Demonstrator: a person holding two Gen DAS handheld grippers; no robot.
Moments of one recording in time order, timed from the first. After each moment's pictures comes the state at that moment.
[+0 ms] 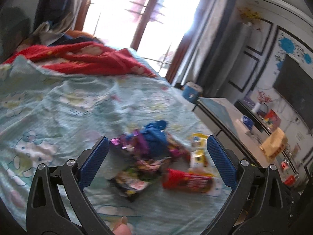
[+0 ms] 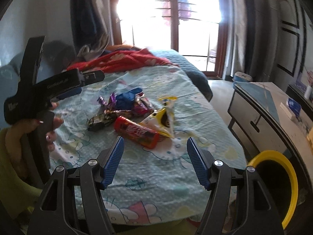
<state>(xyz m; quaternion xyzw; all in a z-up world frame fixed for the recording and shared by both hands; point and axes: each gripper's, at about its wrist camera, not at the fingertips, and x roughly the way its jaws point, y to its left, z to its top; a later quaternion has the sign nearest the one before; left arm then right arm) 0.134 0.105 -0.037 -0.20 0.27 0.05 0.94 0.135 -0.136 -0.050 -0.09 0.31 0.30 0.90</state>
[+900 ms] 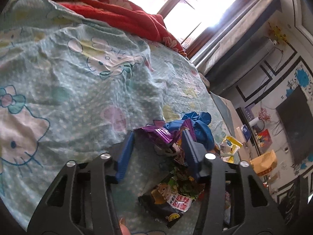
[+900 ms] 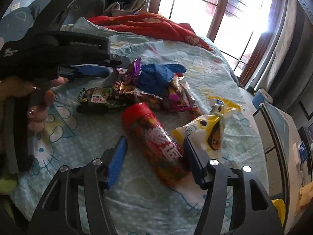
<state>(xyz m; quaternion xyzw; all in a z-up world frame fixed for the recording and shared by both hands) 0.169 0.165 -0.105 -0.34 0.33 0.04 0.88 0.185 -0.032 -0.113 -0.25 0.33 0.36 0.83</state>
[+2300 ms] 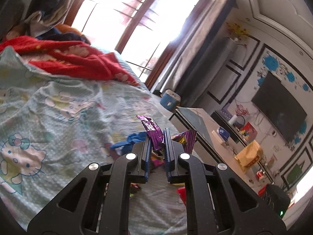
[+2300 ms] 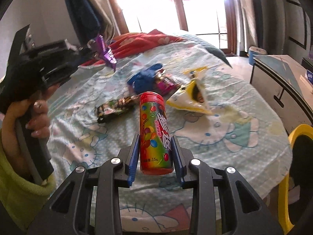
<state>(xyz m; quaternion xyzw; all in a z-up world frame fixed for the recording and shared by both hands) 0.130 0.114 -0.012 -0.25 0.22 -0.04 0.94 0.136 -0.114 -0.083 -0.02 0.38 0.34 0.86</state>
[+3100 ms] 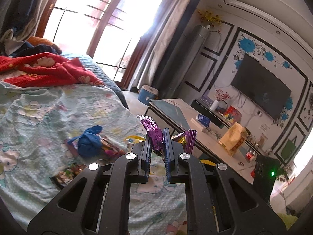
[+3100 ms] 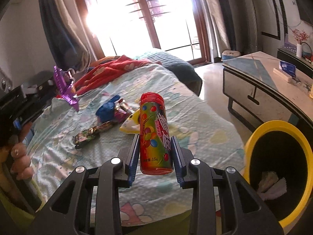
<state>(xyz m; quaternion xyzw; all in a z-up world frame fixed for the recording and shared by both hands) 0.121 0.037 0.010 -0.20 0.22 -0.12 0.95 0.155 -0.198 -0.055 0.05 0.34 0.26 0.90</state>
